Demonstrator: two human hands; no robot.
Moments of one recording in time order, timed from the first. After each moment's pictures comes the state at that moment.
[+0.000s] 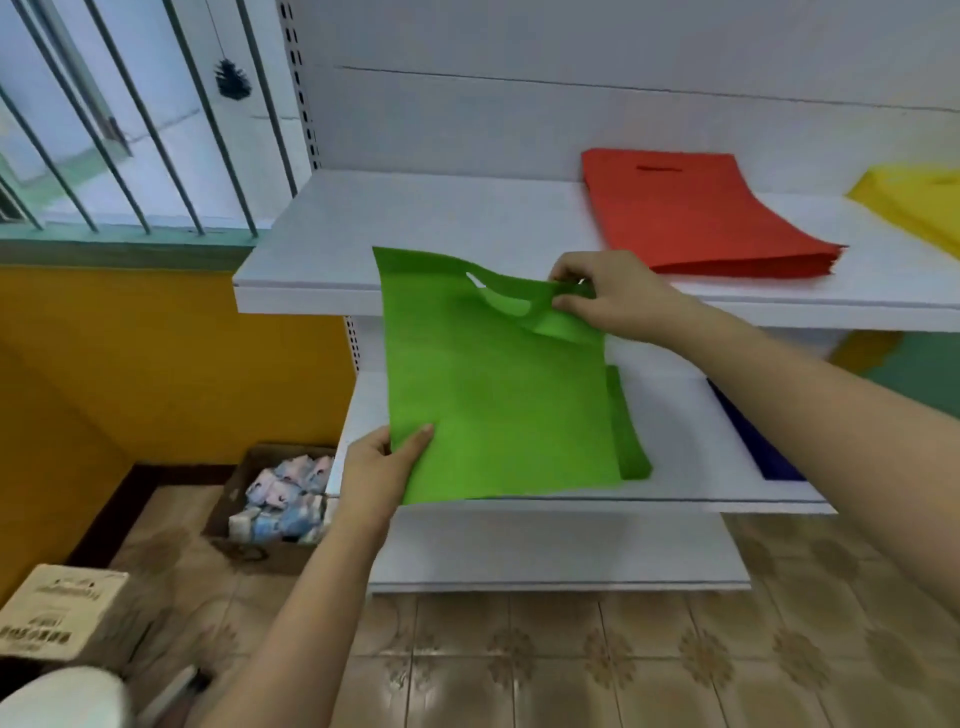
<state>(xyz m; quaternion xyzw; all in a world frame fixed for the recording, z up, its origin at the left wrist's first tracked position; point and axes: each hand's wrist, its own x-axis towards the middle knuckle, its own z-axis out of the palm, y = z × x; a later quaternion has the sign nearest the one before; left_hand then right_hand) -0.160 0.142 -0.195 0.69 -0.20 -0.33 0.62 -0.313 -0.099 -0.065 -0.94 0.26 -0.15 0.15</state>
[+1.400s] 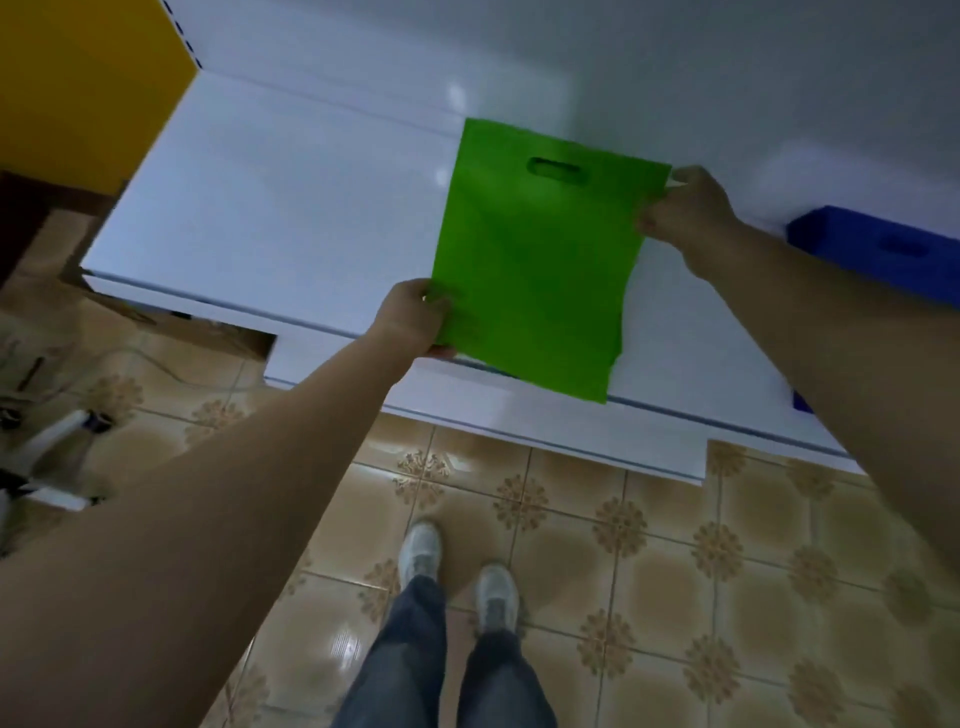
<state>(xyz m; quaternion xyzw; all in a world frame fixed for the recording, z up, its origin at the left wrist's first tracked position) -0.258 -0.134 -0.468 0.75 -0.07 -0.45 0.48 -0.395 -0.391 -0.415 -0.71 0.57 -0.08 0.41</state>
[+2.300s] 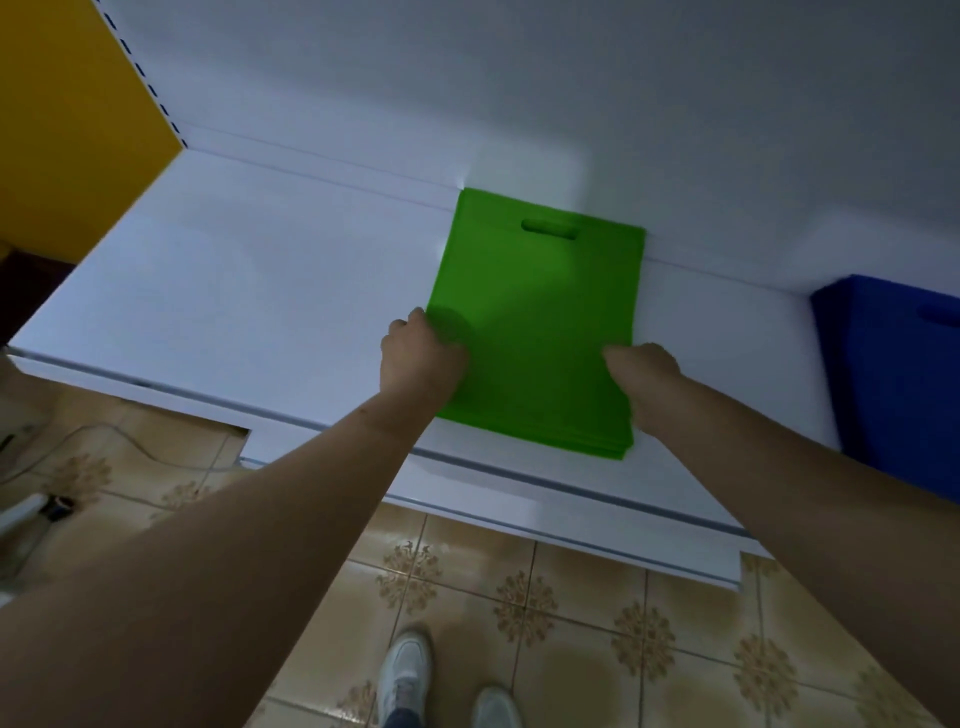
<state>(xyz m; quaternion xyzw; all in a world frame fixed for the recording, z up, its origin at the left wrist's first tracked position) -0.243 -0.210 -0.516 0.91 -0.19 -0.24 0.27 -0.399 -0.372 -0.529 -0.59 0.65 -0.04 0.47</state>
